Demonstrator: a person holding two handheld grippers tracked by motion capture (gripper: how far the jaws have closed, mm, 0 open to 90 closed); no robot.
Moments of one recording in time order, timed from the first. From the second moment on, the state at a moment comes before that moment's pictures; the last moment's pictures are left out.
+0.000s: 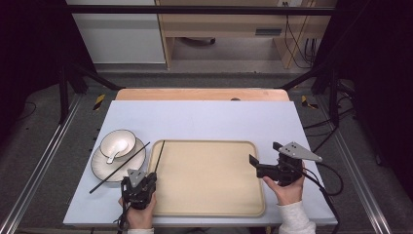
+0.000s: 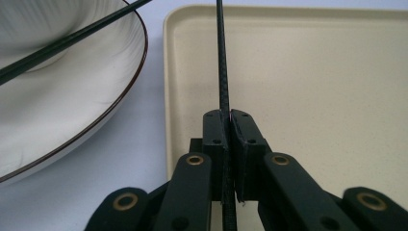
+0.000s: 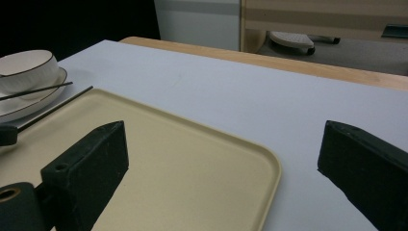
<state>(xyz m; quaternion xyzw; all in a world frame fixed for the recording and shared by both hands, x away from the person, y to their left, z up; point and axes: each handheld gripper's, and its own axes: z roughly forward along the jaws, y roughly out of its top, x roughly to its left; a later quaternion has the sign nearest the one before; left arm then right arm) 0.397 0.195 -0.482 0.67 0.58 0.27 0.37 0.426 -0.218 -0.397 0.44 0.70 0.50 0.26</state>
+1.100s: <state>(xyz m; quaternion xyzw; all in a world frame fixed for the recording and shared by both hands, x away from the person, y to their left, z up) 0.407 0.214 -0.432 0.71 0.49 0.24 0.45 0.424 -0.222 -0.393 0.44 0.69 0.51 0.26</state>
